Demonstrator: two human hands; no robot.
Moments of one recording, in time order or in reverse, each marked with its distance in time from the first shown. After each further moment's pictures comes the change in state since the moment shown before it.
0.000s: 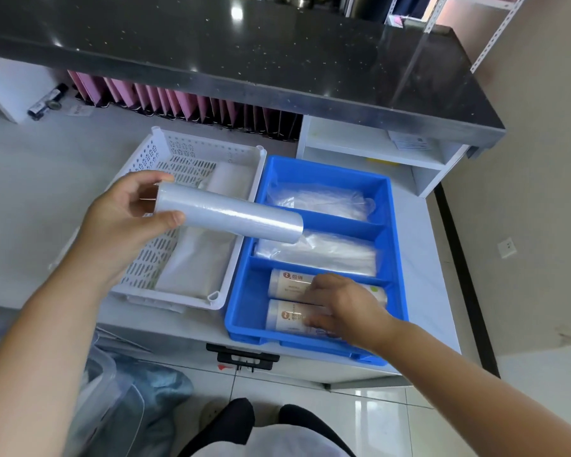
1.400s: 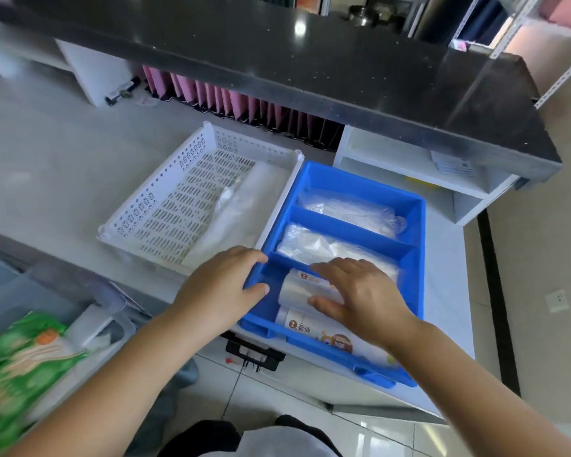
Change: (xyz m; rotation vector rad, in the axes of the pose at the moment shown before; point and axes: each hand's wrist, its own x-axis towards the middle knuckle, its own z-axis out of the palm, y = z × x) left_hand -0.082 0.000 0.095 0.846 -0.185 -0.056; right_hand 0.009 -0.014 -0.038 -0.206 0.136 -0.125
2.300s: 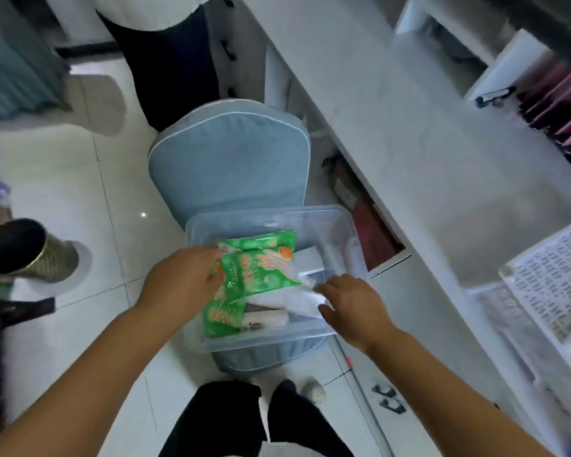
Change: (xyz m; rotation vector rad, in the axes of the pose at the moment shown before) left_hand -0.348 -0.385 -0.173 0.107 0.305 -0.882; right_hand 0.199 -0.435 0.207 -0.014 -0.459 -0.583
